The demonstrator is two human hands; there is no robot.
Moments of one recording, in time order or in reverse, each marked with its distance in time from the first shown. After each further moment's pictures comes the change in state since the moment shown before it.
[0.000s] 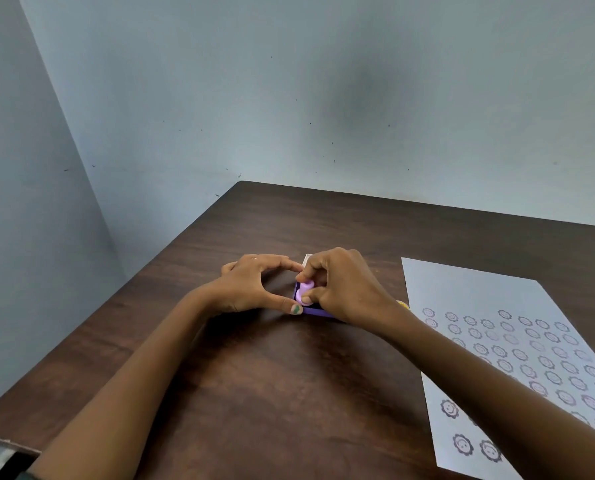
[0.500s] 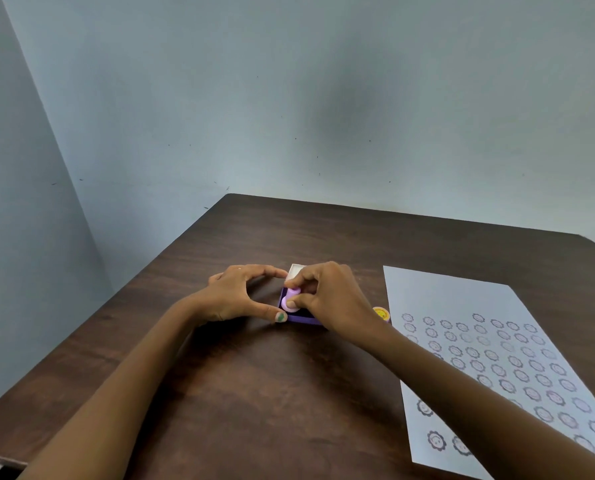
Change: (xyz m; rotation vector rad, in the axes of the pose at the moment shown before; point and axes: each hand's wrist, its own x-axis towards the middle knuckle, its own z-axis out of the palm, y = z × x) left_hand -0.002 0.003 -0.001 -0.031 -0.011 -0.026; right_hand -0.009 0.009 0.004 0.102 0.099 0.028
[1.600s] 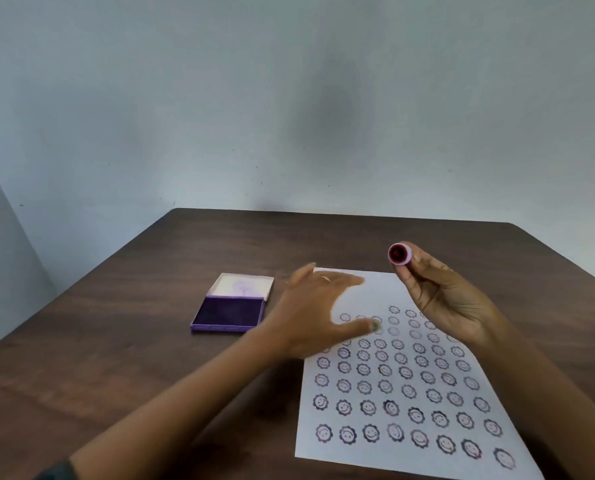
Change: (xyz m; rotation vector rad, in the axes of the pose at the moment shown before) left_hand 0.043 0.161 0.129 0.303 0.124 0.478; right_hand -0.083 0.136 -0.172 1.561 0.256 0.413
